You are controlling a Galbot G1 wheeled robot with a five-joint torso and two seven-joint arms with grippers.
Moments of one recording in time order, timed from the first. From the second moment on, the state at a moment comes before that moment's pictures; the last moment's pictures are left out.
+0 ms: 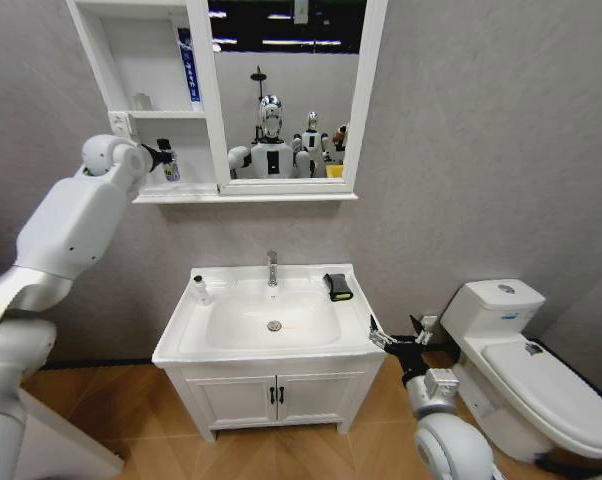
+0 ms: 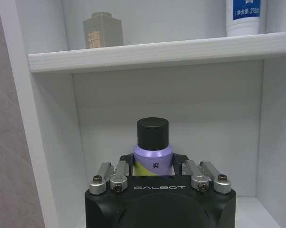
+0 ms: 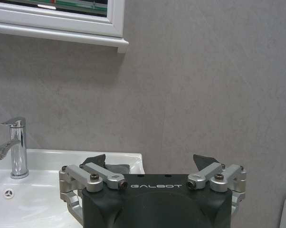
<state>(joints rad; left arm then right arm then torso) -0.34 -0.93 0.21 -1.02 -0.97 0.67 -0.28 -1.59 1.31 0.56 2.28 0.18 -0.24 0.22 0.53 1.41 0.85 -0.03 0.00</state>
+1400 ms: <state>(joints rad) -0.36 -1.00 0.16 -0.88 -0.87 0.66 -0.25 -1.56 1.27 0.58 2.26 0.20 -0.25 0.23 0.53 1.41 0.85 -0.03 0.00</state>
